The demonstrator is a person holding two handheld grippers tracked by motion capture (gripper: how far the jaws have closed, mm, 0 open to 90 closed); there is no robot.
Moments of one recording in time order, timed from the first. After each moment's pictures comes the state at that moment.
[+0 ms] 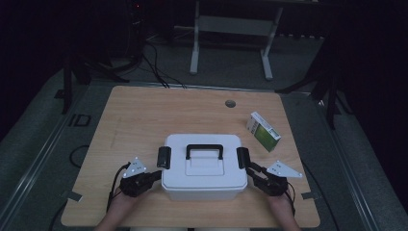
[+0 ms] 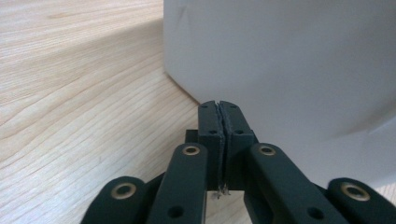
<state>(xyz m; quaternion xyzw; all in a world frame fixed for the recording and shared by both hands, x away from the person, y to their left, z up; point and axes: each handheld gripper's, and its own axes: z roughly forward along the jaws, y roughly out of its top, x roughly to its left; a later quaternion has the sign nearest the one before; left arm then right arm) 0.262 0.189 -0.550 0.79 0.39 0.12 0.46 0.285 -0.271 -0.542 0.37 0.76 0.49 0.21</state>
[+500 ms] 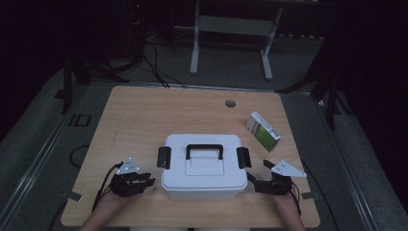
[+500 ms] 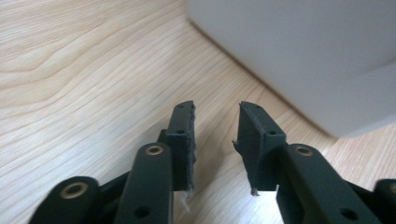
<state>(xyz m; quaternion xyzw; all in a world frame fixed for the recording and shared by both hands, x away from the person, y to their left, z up) 0.262 0.216 -0.547 0.82 0.40 0.08 0.39 0.290 -0.287 -0.548 0.38 0.76 0.48 0.21</state>
